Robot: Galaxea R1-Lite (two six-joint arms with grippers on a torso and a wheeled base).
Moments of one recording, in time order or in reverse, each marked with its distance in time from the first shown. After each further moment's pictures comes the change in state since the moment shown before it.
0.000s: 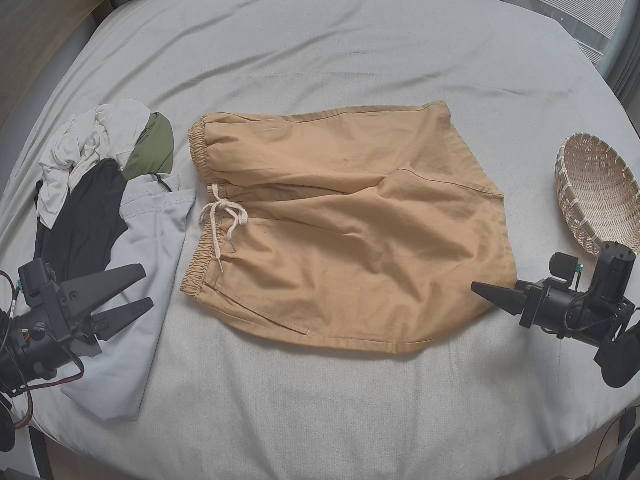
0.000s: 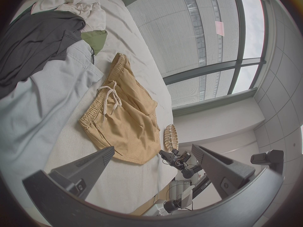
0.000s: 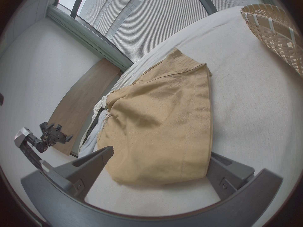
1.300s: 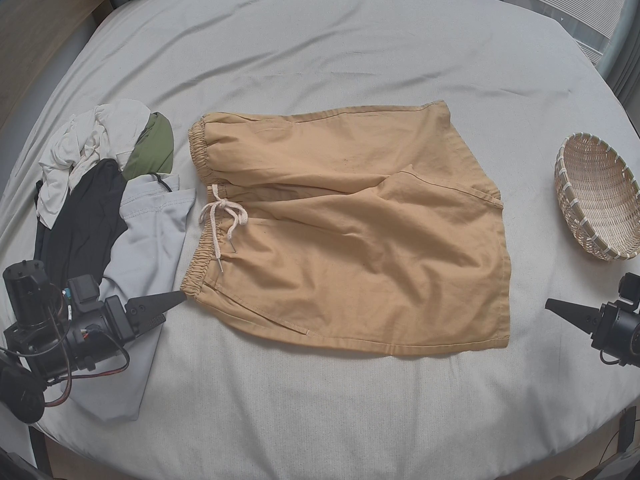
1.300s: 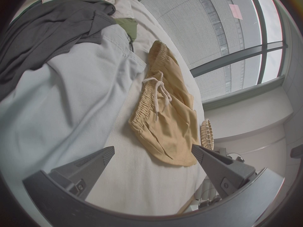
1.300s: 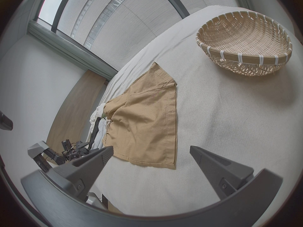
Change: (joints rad) left arm 0.043 0.363 -0.044 -0.020 0.148 0.256; right arm -0.254 -0.510 0.085 0.509 0.072 0.061
